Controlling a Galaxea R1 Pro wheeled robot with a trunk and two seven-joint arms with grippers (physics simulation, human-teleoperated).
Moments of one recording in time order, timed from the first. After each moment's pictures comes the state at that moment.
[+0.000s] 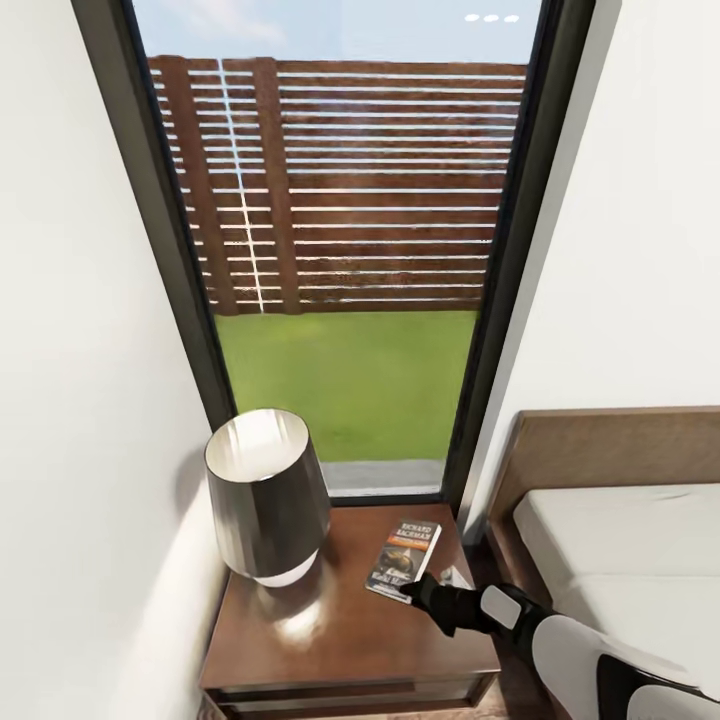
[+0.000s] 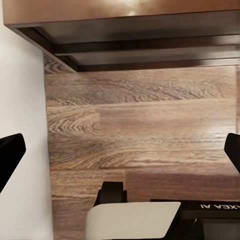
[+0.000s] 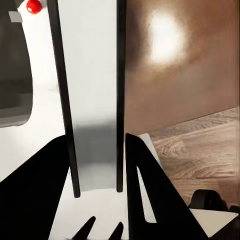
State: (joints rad) left arm -0.33 -0.02 -0.47 -0.19 0.44 -0.07 0.17; right arm -0.79 -0.01 -1.80 0.04 1.15 0.49 0.41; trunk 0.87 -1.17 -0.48
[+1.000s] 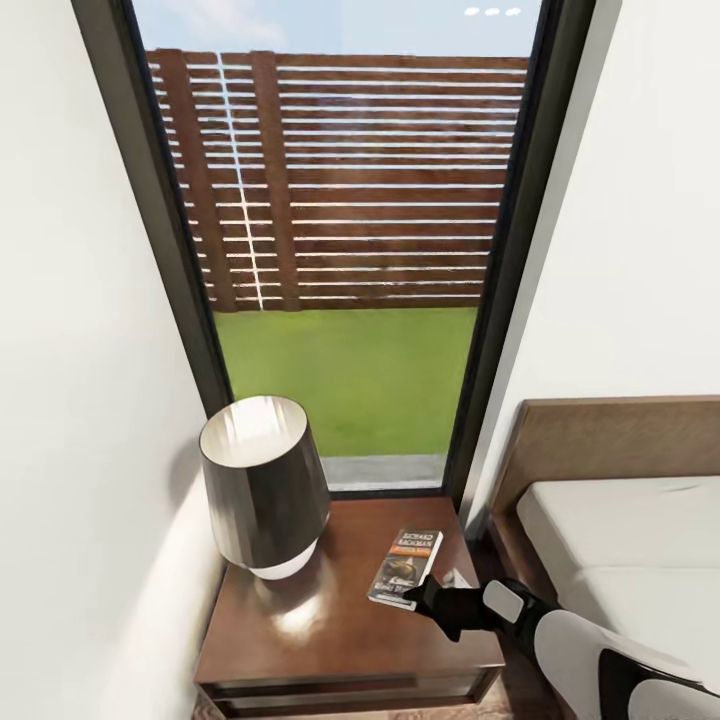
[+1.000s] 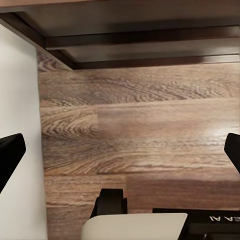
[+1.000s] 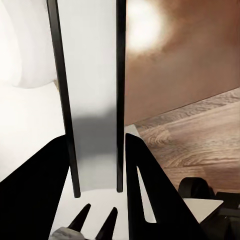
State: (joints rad) left arm -0.33 -0.02 -0.48 -0.19 0.43 -0.07 0.17; right arm -0.80 -0.02 -1.80 0.04 1.14 0.58 0.35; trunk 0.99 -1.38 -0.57
